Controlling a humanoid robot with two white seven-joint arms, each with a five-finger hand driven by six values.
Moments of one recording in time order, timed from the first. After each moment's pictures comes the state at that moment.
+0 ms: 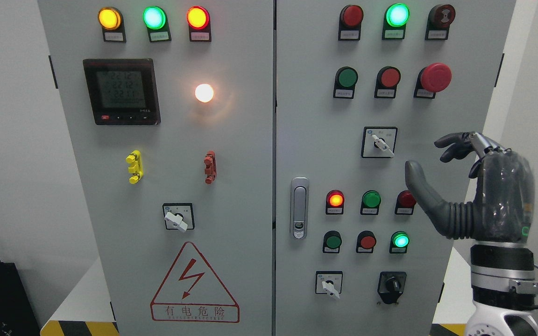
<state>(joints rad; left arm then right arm) 0.04 -0.09 0.00 0.00 0.00 -0.09 0.11 -0.55 0.00 -0.06 -1.96 0.89 0.05 -0.06</state>
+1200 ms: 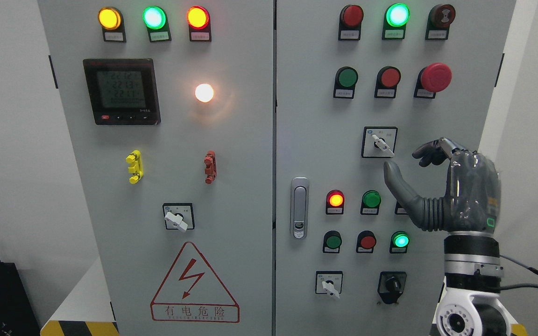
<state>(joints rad) 0.04 -0.09 0.00 0.00 0.00 -0.09 0.11 -0.60 0.00 -0.01 -1.84 0.94 0.15 -0.09</state>
